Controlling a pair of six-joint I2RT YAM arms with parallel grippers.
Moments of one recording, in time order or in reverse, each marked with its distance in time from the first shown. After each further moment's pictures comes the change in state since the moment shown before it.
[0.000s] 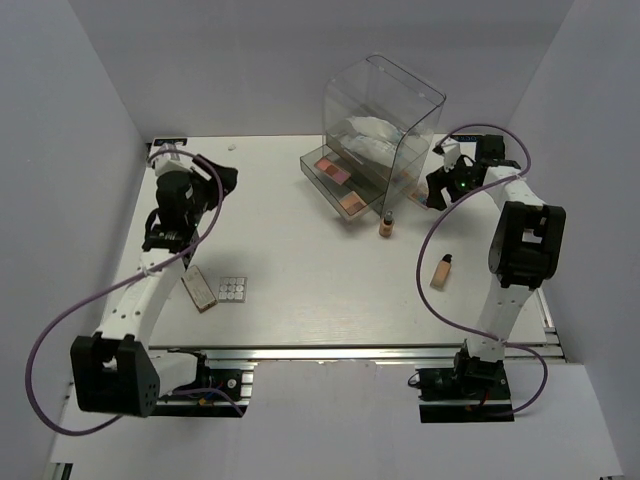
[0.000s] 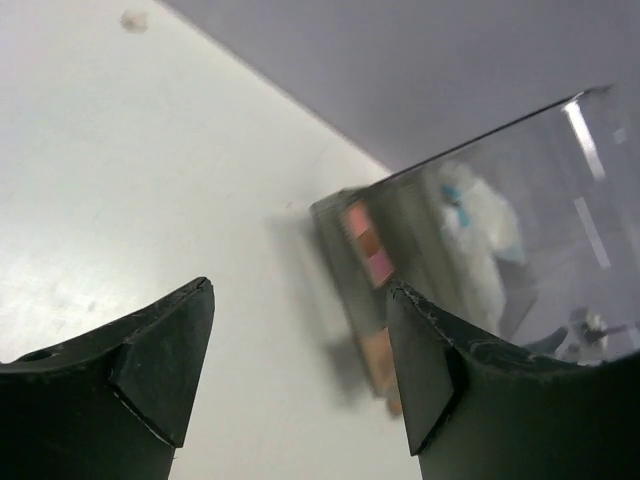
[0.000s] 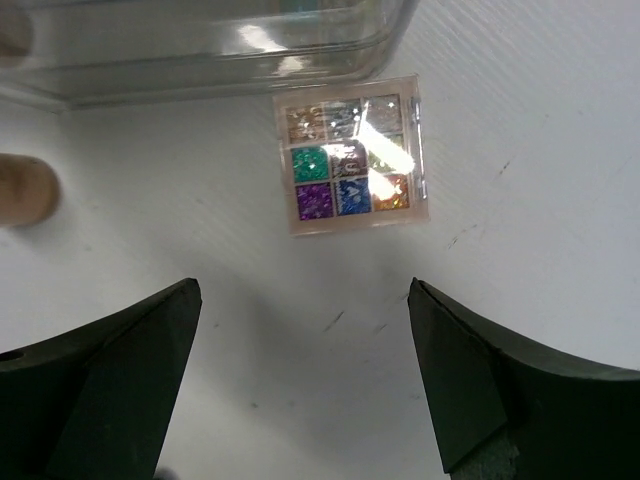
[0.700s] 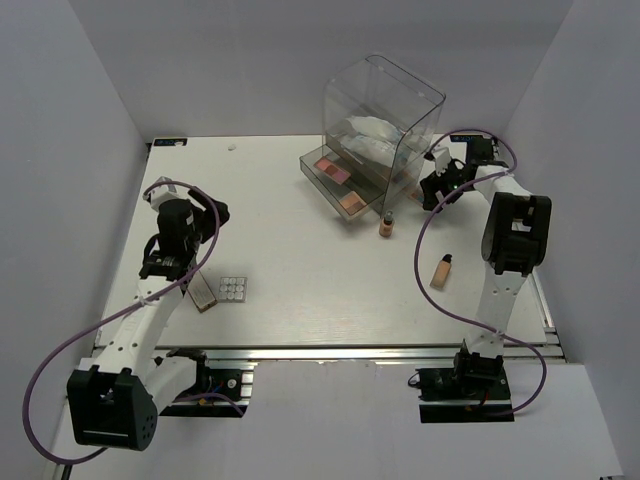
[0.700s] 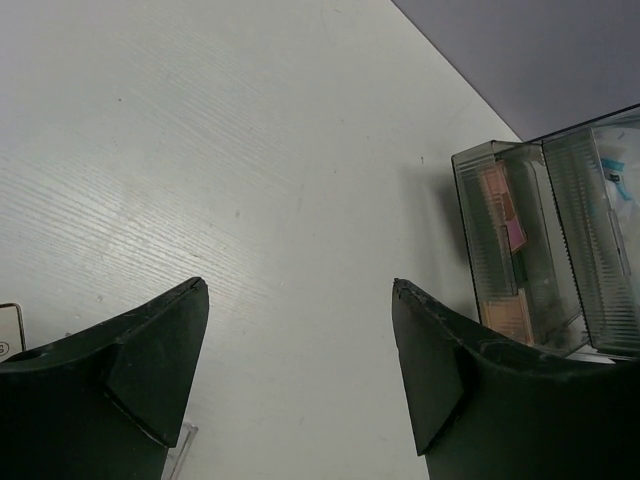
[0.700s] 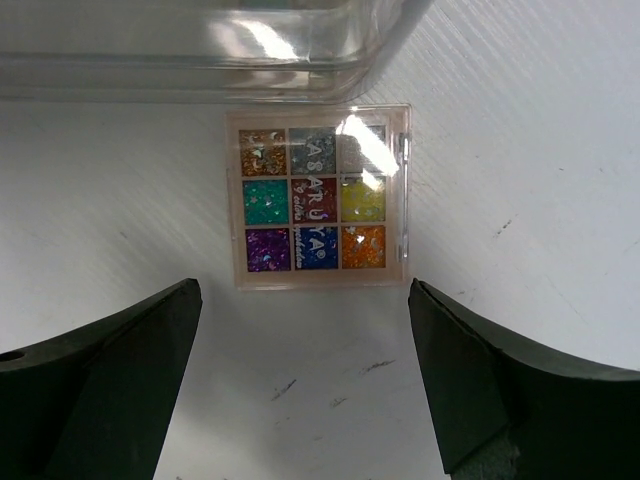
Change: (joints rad) left arm -0.002 -0.219 -0.214 -0.212 -0.164 0.050; right arm 0.017 0.200 0.126 0.001 0.009 -0.154
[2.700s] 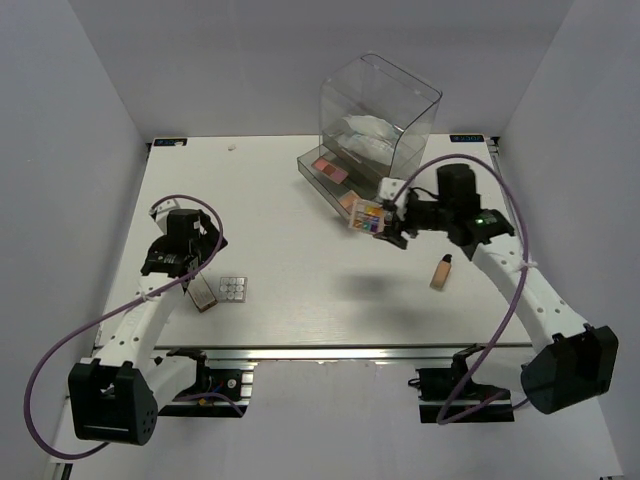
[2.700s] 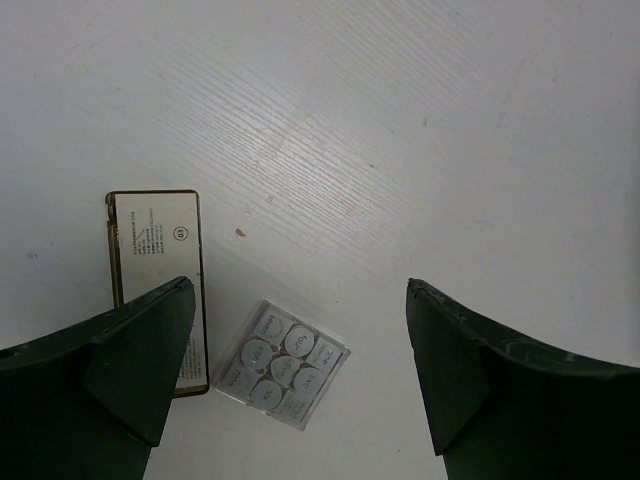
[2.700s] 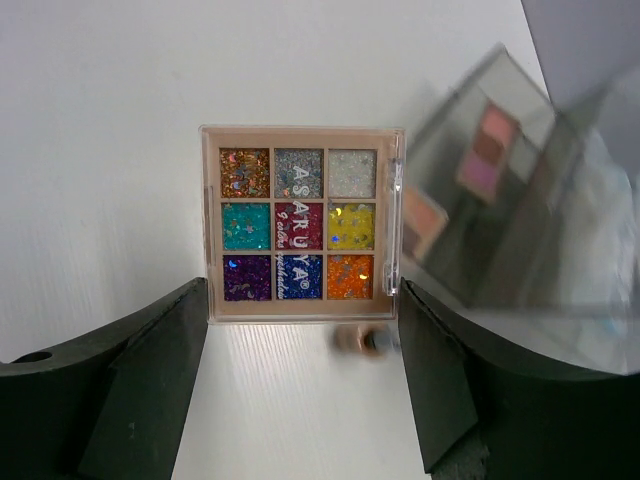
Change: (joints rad) left arm 0.000 0.027 0.003 -0.326 -0.142 0.082; right arm 0.341 -0.978 -0.577 0.006 -0.239 -0.136
